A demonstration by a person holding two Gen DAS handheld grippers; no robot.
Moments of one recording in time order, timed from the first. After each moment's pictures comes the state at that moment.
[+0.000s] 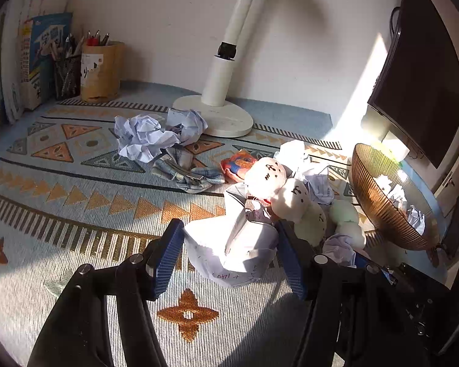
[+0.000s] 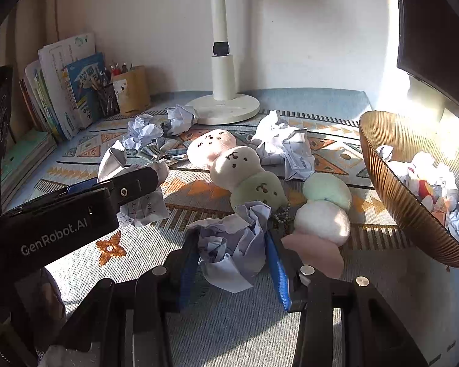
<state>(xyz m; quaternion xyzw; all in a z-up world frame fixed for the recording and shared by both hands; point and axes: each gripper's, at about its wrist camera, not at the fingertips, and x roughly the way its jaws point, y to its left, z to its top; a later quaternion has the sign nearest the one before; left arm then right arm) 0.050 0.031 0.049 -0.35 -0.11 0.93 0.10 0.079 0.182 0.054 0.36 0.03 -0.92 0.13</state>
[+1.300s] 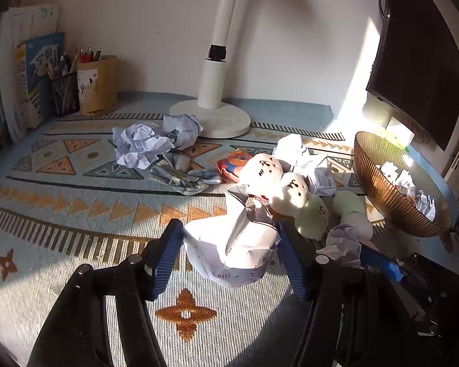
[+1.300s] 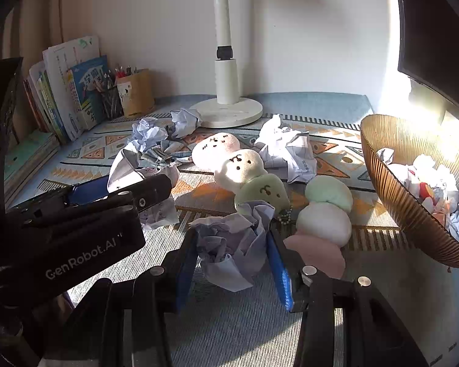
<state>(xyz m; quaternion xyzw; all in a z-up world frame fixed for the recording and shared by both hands) 0.054 0.046 0.051 -0.34 -0.06 0.93 0.09 0.084 0.178 0.053 0.36 0.03 -0.92 0.13</state>
